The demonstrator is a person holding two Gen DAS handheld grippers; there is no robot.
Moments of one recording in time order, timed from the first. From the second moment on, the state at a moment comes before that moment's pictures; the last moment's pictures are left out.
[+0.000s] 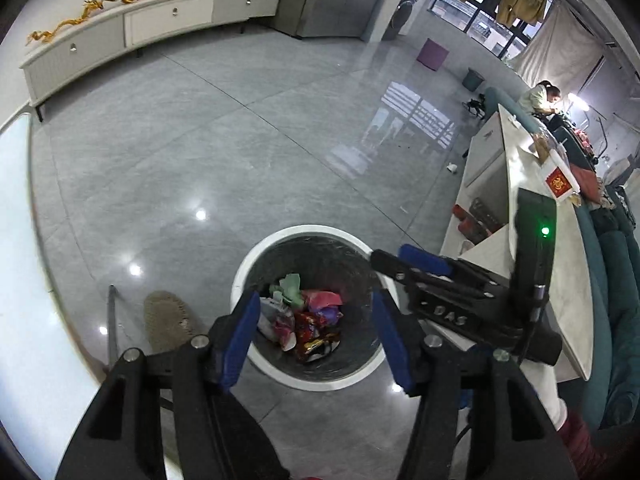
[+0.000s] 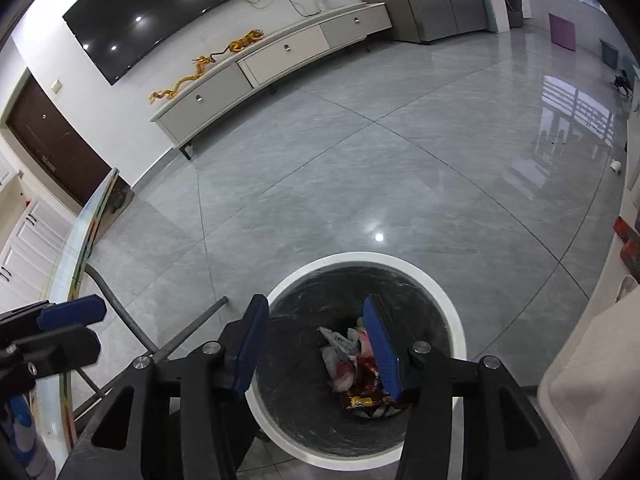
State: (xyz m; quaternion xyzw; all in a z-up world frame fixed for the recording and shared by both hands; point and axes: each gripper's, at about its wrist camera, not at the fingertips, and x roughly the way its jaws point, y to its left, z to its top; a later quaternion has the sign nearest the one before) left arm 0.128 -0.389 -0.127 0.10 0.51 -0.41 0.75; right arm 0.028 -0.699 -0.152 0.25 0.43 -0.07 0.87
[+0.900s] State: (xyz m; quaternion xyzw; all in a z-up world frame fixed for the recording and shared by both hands) left arm 0.062 -0.076 -0.016 0.04 0.35 -0.10 0.93; right arm 0.017 -0.471 -0.005 0.11 0.35 0.11 0.93
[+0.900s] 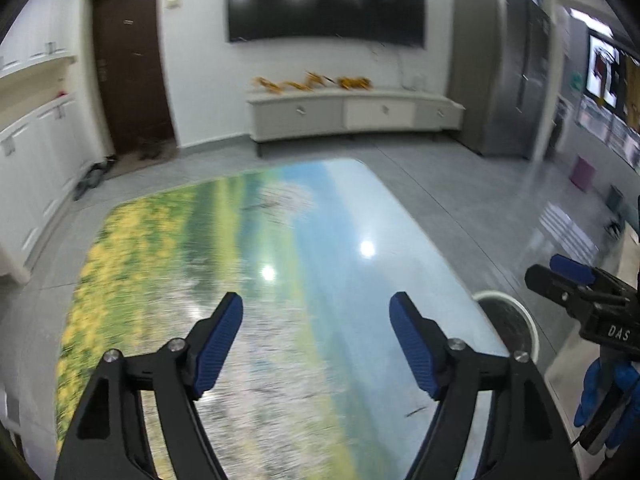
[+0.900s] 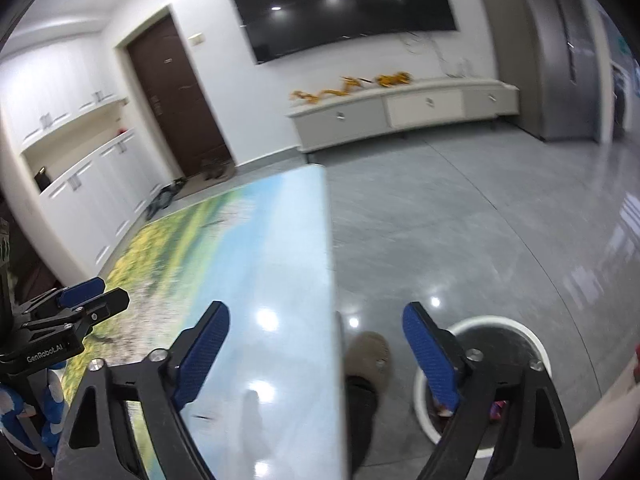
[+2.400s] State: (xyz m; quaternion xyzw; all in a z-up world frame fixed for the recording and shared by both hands) left arm -0.011 0.083 0.009 -0.03 0.23 0.13 0.96; right arm 0.010 -0.331 0.010 -0.03 0.26 0.07 0.96
